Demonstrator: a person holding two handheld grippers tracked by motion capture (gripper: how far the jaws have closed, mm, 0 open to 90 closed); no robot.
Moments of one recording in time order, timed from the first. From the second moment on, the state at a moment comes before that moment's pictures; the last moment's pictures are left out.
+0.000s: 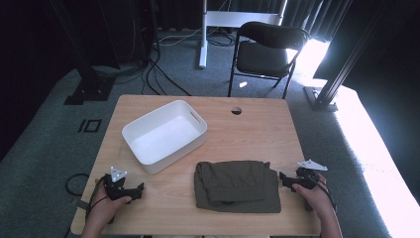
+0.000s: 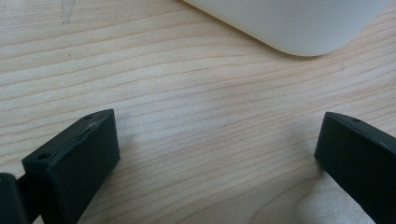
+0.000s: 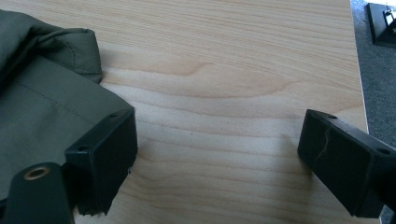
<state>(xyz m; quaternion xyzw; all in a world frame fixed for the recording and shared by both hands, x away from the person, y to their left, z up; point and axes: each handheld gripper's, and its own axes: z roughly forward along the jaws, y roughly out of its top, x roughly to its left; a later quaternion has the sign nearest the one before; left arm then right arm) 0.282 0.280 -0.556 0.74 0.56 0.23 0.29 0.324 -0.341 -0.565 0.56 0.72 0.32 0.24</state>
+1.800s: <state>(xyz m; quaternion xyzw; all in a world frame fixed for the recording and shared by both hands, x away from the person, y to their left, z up) 0.288 0.283 -0.545 0.74 0.55 0.23 0.31 0.386 -0.299 -0.528 0.52 0.72 0.38 0.26</state>
